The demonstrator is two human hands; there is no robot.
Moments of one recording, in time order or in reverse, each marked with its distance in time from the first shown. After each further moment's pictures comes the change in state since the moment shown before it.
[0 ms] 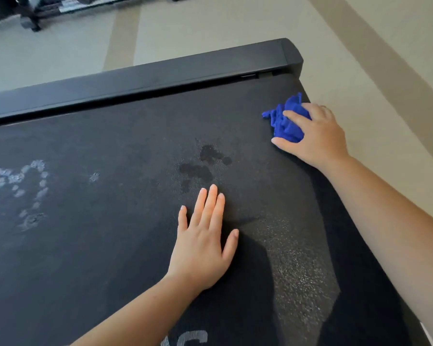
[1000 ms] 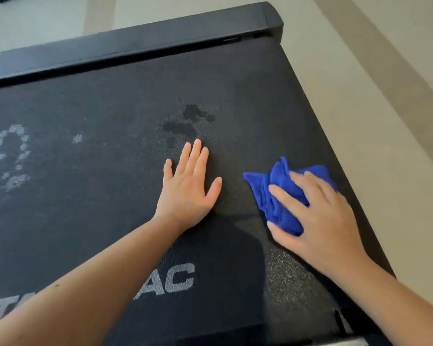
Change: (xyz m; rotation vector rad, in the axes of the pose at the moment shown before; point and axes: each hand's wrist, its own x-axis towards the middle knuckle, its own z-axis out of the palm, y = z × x) left_hand 0.002 -0.001 0.002 -0.006 0.038 0.030; right_hand -0.232 -0.038 -0.034 -0.016 0.128 -0.236
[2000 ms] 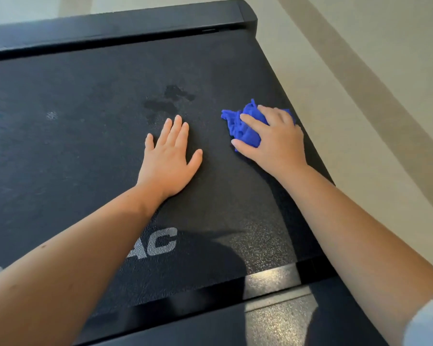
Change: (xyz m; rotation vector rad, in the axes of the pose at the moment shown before) left_hand 0.000 0.001 0.002 0.083 0.036 0.001; right_hand 0.064 0.012 0.030 -0.089 -0.011 0.181
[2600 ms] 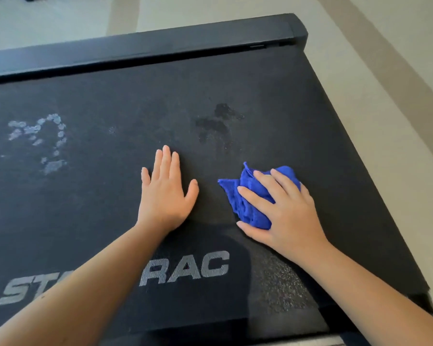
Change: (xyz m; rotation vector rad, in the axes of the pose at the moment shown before) left_hand -0.039 -0.073 -0.015 -0.054 0.000 -0.228; right_hand -0.057 -0.072 0.000 0.093 -0.035 -0.329
